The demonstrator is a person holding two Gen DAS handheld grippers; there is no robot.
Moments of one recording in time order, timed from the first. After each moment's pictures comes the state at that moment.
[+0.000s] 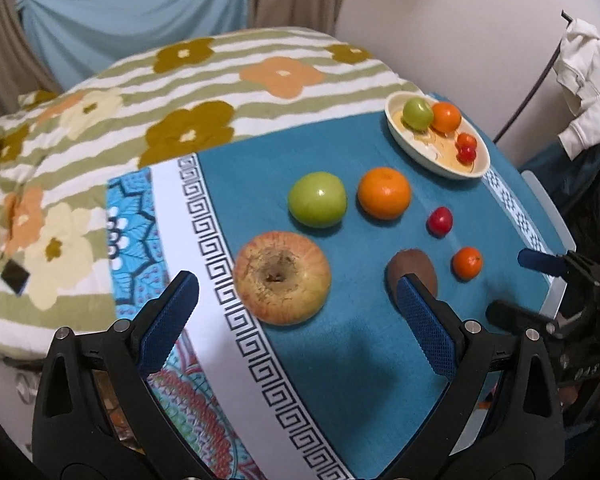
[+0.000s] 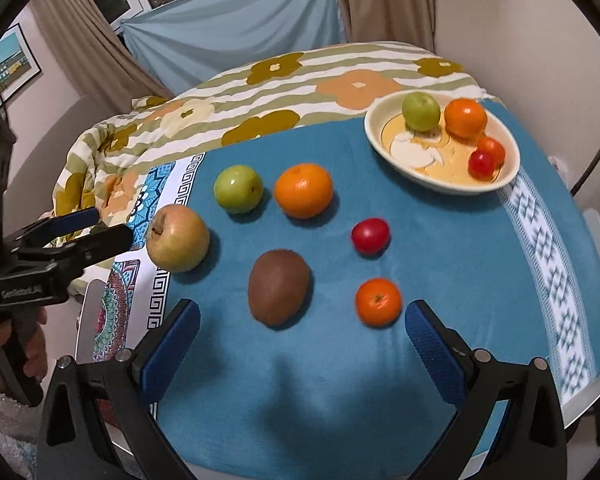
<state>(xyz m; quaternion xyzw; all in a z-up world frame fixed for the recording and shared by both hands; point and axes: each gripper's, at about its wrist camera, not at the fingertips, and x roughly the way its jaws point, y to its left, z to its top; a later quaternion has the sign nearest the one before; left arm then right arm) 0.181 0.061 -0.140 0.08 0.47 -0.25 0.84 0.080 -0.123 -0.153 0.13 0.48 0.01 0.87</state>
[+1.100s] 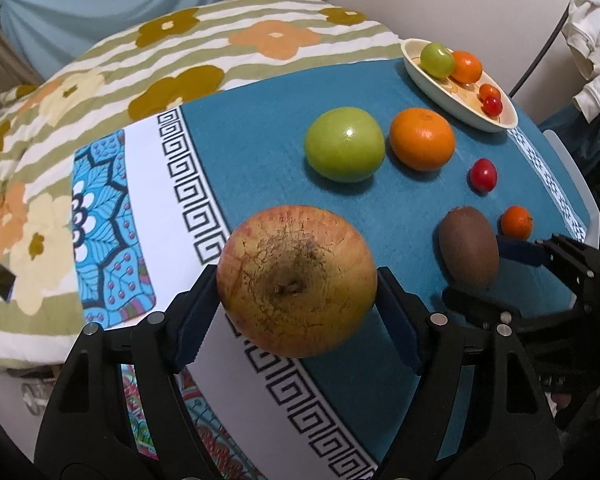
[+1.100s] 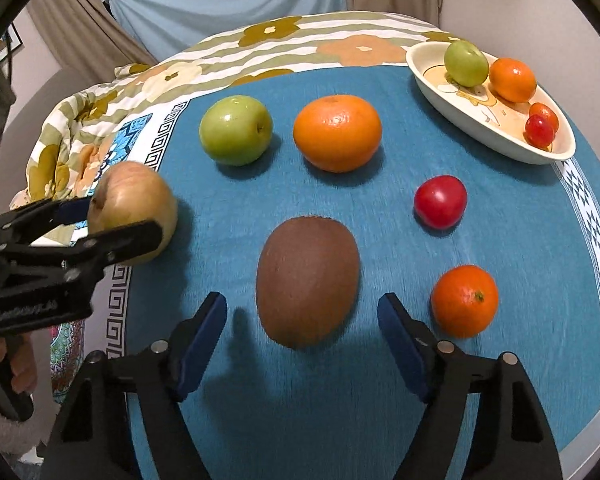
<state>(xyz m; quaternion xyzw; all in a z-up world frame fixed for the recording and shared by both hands) 0.200 0.064 -0.202 0.11 0.51 -0.26 0.81 0.120 -0.089 -0.211 0.10 0.52 -0.01 0.85</state>
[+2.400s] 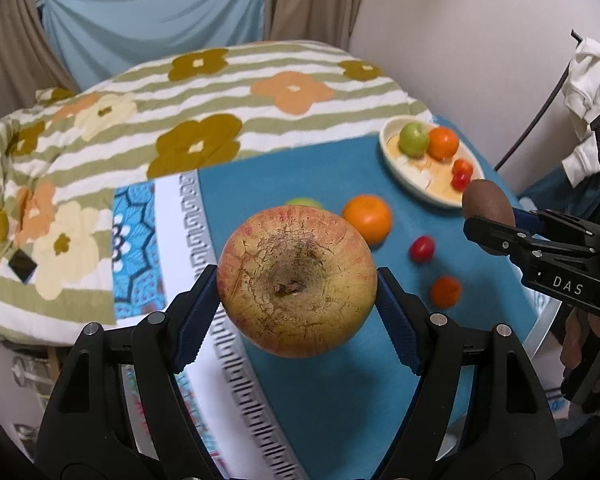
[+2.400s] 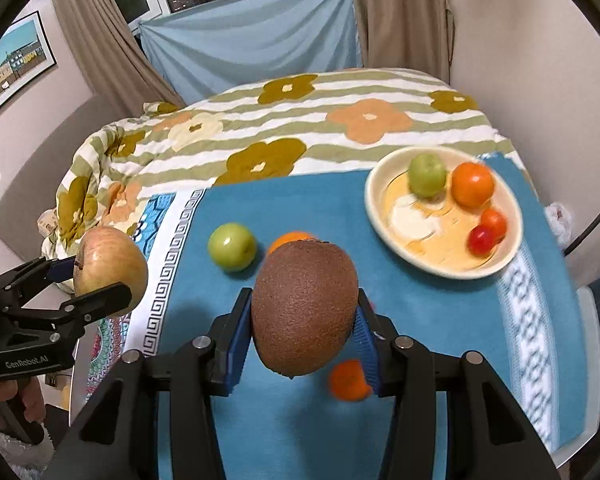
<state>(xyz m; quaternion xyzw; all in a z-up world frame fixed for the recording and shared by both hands) 0.165 0.030 -0.103 0.06 0.46 -0.21 0.86 0.121 -0.165 -0.109 0.09 0.45 0.04 0.89</state>
